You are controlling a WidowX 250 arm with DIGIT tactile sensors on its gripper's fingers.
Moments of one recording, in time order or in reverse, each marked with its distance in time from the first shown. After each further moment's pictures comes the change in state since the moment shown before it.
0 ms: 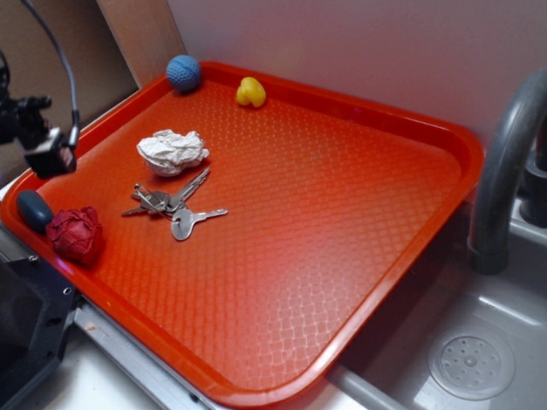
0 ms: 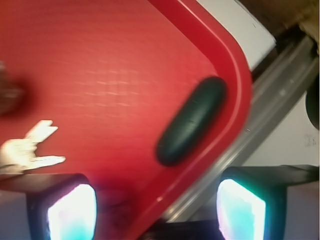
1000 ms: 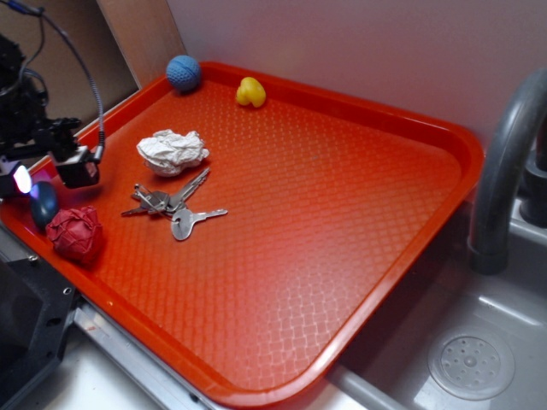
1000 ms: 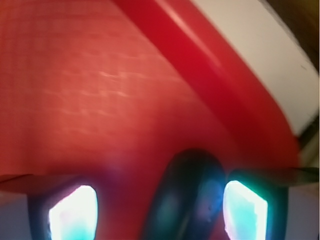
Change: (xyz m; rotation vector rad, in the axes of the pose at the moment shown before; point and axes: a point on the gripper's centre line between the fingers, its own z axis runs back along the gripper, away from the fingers) arm 0.037 -0.013 -0.060 -0.058 0.142 -0.079
